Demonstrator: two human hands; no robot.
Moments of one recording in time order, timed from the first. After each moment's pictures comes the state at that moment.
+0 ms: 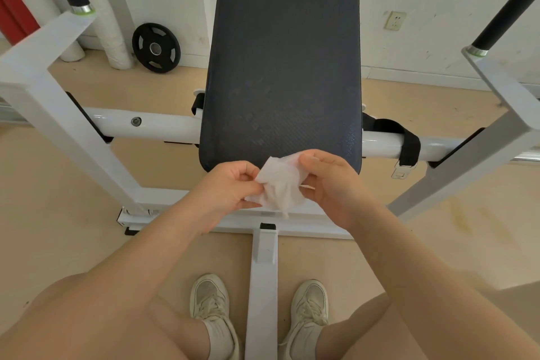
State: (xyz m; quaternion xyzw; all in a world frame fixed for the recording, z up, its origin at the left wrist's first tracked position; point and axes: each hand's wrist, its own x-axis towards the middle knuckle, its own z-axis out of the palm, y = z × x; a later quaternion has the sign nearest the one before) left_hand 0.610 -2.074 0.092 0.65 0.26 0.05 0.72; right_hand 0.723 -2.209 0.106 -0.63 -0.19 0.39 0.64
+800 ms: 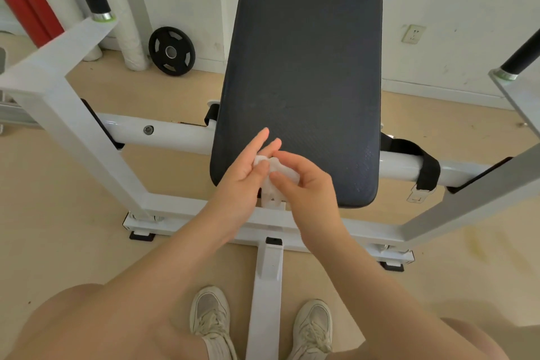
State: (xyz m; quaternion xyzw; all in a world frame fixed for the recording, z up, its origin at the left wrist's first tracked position) left_hand 0.626 -2.071 0.098 0.70 0.20 0.20 0.66; right_hand 0.697 -2.166 0.103 -0.69 -0.30 0.22 0.62
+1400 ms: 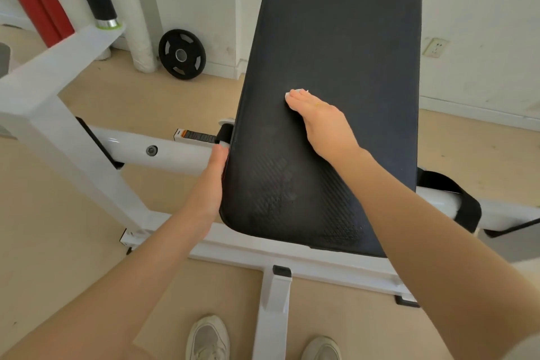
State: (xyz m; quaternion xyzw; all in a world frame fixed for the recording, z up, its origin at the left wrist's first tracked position) left_hand 0.658 -1.972 0.073 0.62 0.36 0.16 0.68; right_hand 0.851 -2.039 0.106 -0.82 -0.55 -0.06 0.15
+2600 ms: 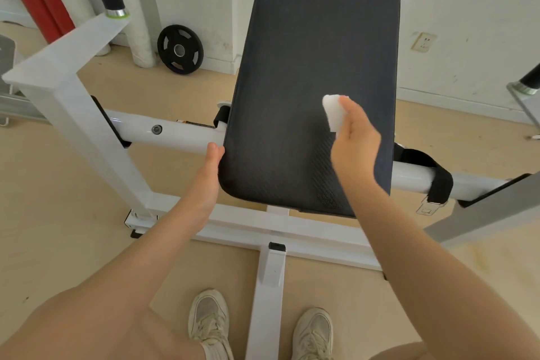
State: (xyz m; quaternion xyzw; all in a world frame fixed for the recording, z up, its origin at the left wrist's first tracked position) left_hand 0.622 -2.000 0.051 0.61 0.38 0.17 0.67; right_hand 0.784 -2.126 0.117 -0.81 -0.27 -0.05 0.52
